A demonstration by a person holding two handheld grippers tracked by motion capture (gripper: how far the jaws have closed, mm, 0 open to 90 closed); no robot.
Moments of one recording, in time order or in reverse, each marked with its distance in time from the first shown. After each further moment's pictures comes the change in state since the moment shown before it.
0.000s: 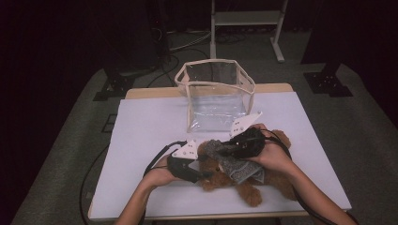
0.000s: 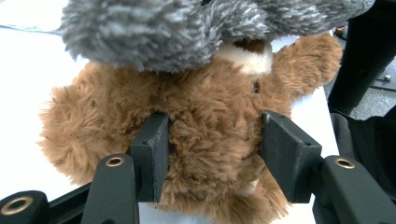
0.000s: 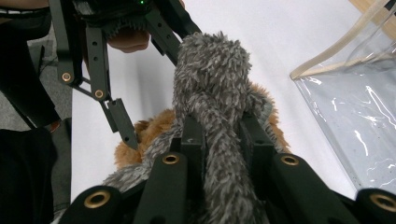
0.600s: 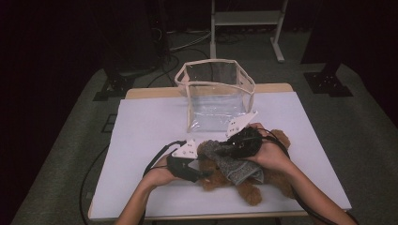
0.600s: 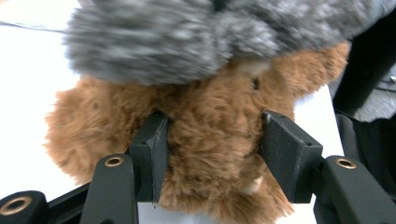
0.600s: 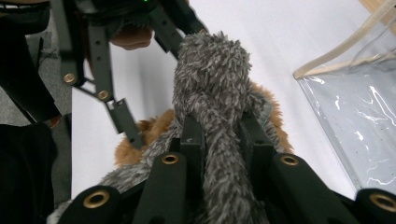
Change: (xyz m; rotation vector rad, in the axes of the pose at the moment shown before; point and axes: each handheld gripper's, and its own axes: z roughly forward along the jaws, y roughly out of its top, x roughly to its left) left arm 0.000 0.000 0.001 0.006 0.012 -0.003; right arm 0.001 0.008 0.004 0.034 0.001 -0.025
